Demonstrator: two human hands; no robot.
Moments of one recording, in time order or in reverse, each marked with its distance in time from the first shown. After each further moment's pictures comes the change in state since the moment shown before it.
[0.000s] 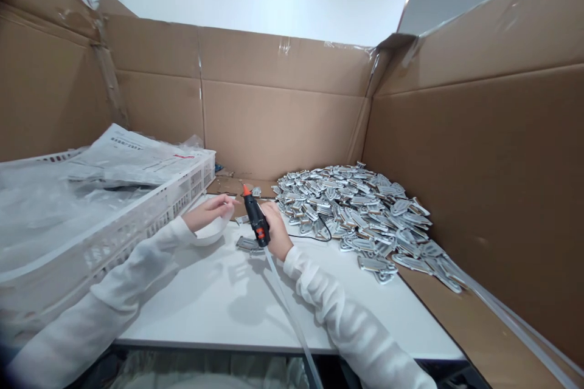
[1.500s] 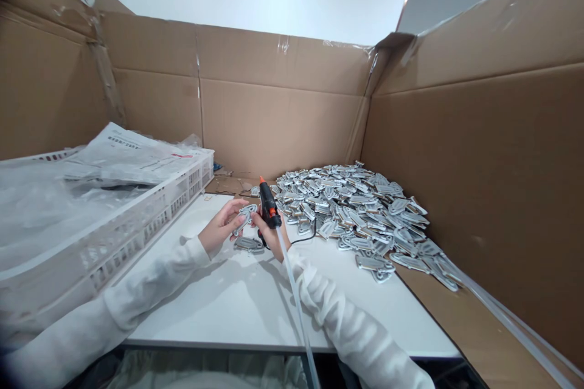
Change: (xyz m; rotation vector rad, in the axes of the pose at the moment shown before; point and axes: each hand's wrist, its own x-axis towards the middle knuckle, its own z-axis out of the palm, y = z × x) left_hand -0.015 0.005 0.058 -0.416 0.105 -0.002; right_hand 0.000 -0.026 -0.003 0.304 0.060 0.363
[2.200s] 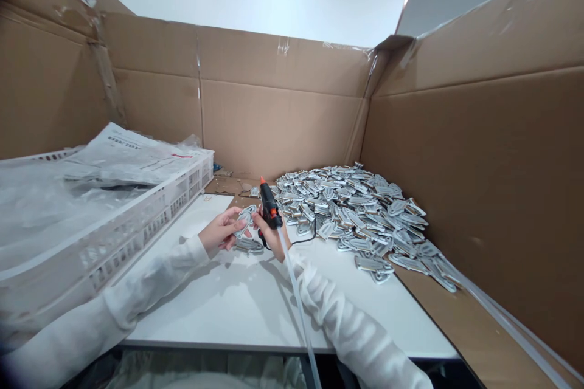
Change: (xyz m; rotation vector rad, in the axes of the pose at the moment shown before) left_hand 0.003 -0.001 -0.005 -0.150 -0.132 -0.259; right_hand 0.000 -0.001 -0.001 0.035 -0.040 0.026
